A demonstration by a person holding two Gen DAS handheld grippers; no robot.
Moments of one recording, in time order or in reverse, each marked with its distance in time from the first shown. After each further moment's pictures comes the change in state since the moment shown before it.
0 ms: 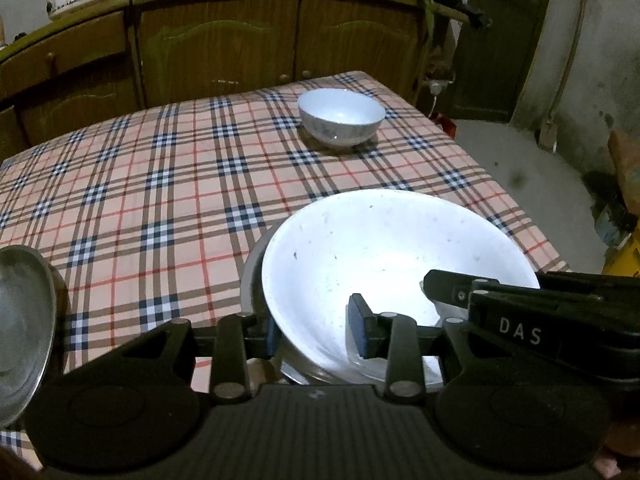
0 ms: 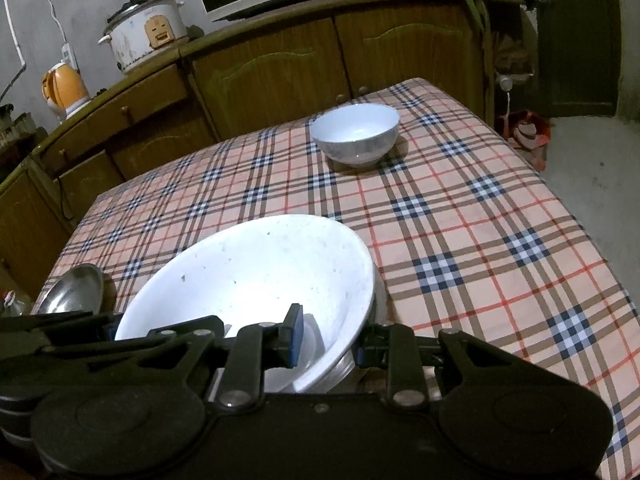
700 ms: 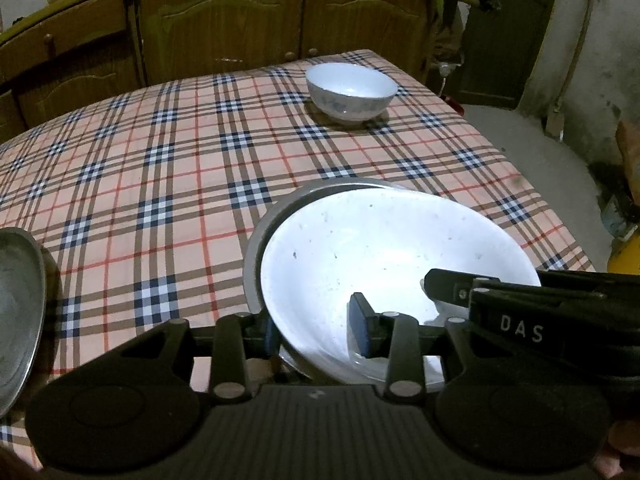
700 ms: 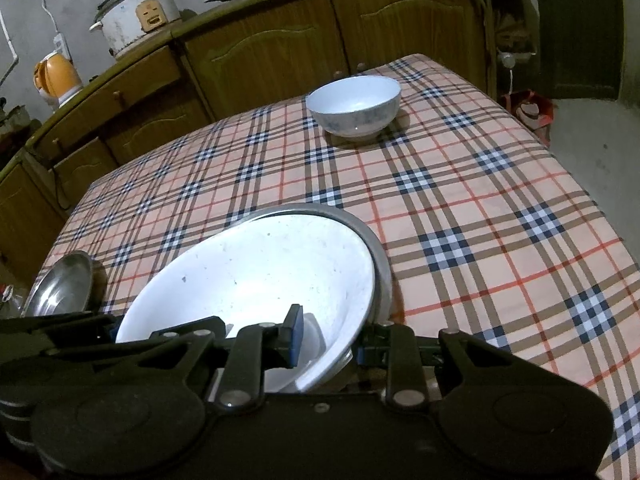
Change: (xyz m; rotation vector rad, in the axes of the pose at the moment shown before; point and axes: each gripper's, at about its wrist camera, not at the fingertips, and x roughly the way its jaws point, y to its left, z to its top) left arm 0.021 0.009 -0.005 -0.009 0.051 0.007; right arm 0.023 -0.001 -0.007 0.017 0.053 0.002
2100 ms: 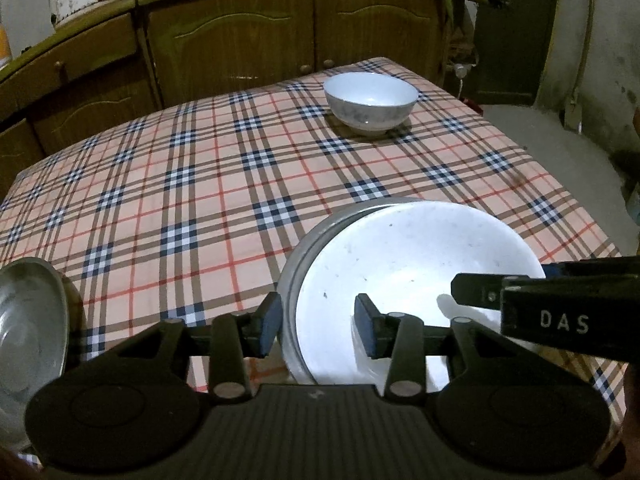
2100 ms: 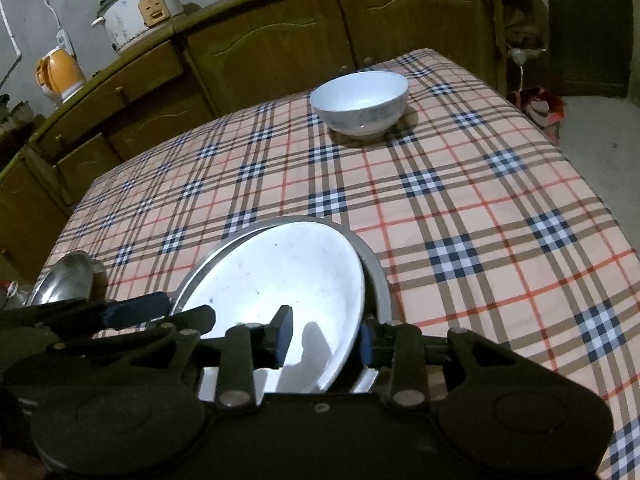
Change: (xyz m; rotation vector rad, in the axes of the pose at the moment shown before) left arm 0.009 0.006 0.005 0.061 -0.041 0.079; right arm 0.010 -0.004 0.010 -0.012 0.024 0.025
